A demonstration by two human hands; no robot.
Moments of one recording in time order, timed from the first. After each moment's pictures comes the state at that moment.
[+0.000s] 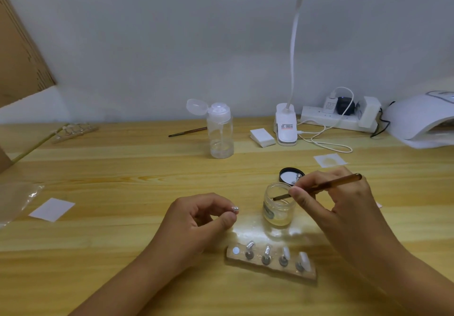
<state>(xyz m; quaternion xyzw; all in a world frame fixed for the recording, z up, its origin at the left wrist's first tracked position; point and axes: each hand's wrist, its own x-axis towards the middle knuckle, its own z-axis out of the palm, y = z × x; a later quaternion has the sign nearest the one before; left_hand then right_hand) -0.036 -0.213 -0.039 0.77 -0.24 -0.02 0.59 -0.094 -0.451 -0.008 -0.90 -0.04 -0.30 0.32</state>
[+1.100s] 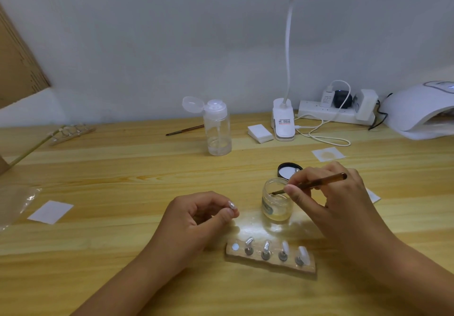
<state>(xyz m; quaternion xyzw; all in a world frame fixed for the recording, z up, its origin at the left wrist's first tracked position) -0.039 -0.214 -0.037 0.78 -0.24 -0.03 0.58 -0.092 -0.455 -0.017 -0.94 -0.02 -0.24 0.26</state>
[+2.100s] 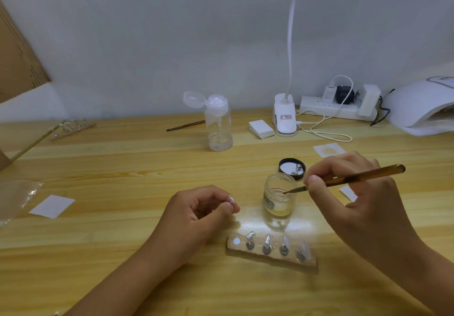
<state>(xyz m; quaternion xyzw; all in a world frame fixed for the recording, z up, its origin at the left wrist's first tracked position) -0.038 -0.213 -0.038 0.78 -0.25 -0.03 0.57 -0.110 -0.448 0.000 -0.87 -0.05 -0.35 0.34</state>
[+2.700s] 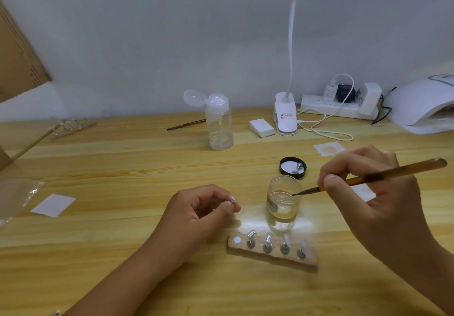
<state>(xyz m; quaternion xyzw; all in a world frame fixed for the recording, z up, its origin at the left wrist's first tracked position) -0.039 -0.213 -0.038 0.77 -0.25 -0.04 0.58 -0.114 -0.453 0.007 -0.84 -0.06 -0.40 0.36</state>
